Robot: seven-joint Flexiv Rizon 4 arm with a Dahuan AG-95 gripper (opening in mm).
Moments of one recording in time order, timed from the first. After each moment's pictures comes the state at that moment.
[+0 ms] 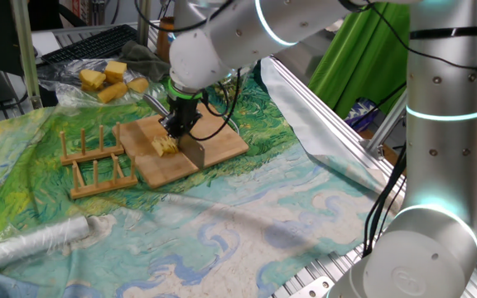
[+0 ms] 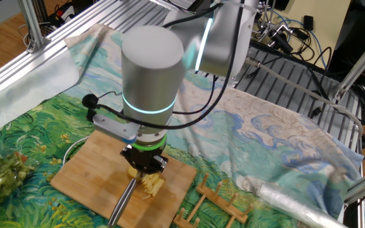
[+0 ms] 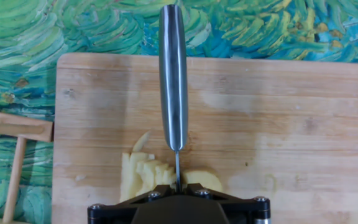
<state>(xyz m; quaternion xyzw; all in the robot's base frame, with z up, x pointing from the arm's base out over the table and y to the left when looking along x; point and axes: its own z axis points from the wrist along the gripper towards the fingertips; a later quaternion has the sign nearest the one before) 0.620 0.032 0.031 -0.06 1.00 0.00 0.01</state>
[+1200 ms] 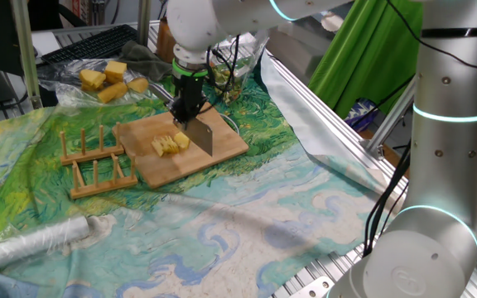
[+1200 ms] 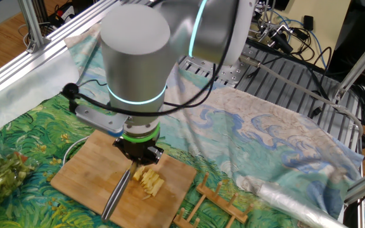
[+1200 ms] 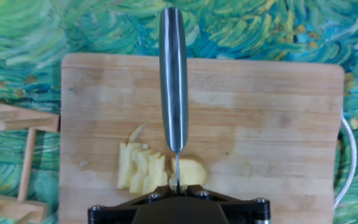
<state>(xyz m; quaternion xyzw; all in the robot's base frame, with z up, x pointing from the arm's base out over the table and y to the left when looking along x) 0.621 0.018 0.074 -0.07 1.00 -0.01 -0.01</state>
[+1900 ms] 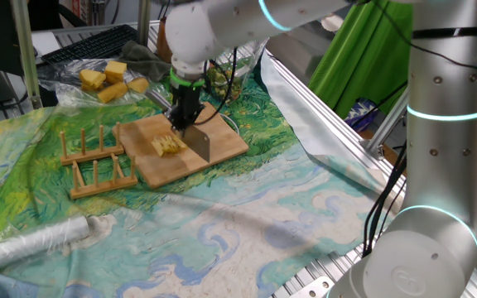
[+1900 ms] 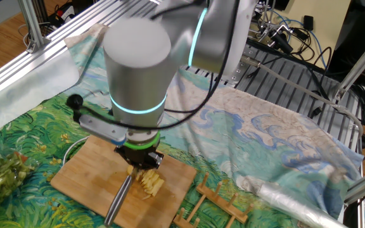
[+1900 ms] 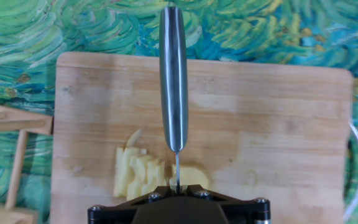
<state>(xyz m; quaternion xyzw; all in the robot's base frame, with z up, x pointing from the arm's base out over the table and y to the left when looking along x) 0.627 0.022 0.030 -0.08 1.00 0.00 0.01</state>
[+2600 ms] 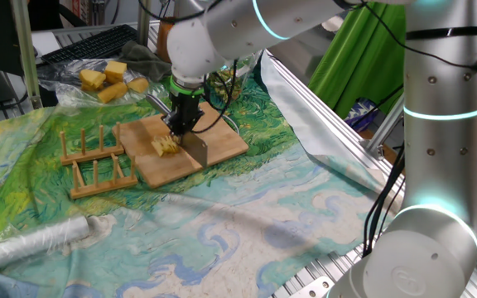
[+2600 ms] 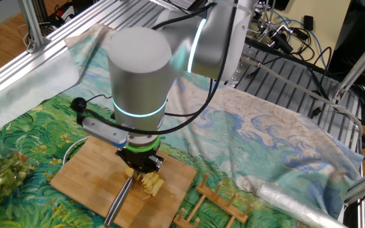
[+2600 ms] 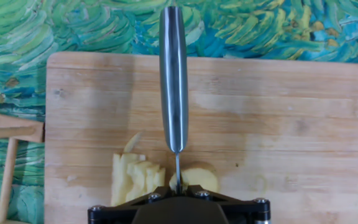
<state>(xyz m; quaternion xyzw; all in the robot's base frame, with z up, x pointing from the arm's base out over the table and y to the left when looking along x) 0.626 0.022 0.038 -0.06 1.00 0.00 -0.01</state>
